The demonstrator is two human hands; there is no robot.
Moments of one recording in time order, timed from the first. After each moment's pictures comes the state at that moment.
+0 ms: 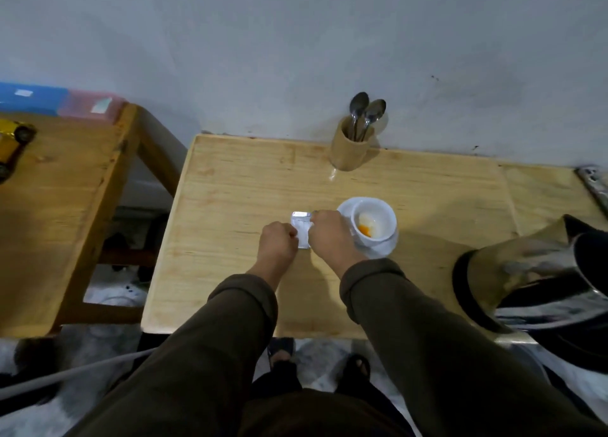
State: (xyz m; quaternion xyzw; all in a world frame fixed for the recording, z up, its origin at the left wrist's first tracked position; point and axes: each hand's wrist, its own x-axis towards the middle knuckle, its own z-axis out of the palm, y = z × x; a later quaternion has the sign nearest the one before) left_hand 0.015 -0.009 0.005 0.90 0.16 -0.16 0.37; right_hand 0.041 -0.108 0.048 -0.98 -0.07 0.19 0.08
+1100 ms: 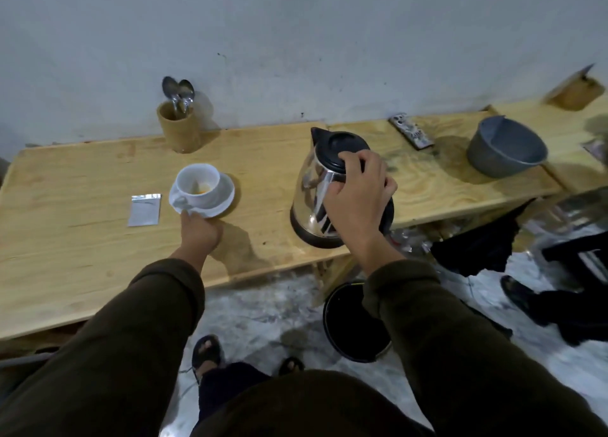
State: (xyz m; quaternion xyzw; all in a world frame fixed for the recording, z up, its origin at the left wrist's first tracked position) left_hand -0.045 -0.192 0.005 0.94 0.15 -0.10 0.31; right_hand -0.119 -0.419 0.143 -0.94 0.16 -0.22 0.19
